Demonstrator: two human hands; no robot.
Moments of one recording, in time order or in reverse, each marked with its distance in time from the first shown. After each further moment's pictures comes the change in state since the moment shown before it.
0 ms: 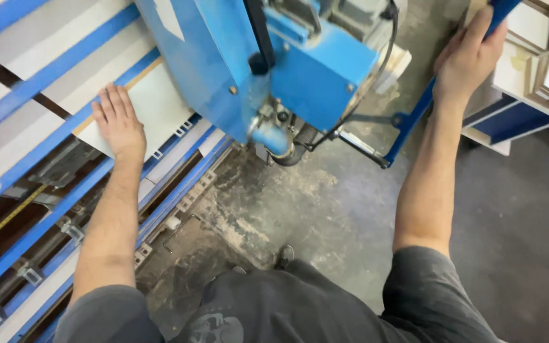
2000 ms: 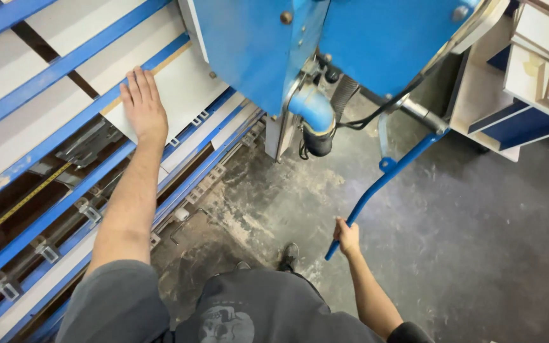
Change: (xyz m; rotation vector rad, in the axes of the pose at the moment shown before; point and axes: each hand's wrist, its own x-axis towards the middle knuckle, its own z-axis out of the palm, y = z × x) left_hand -0.002 -0.001 0.003 0.180 0.316 0.184; right_hand -0.546 0.131 -0.118 -0.198 -0.023 1.152
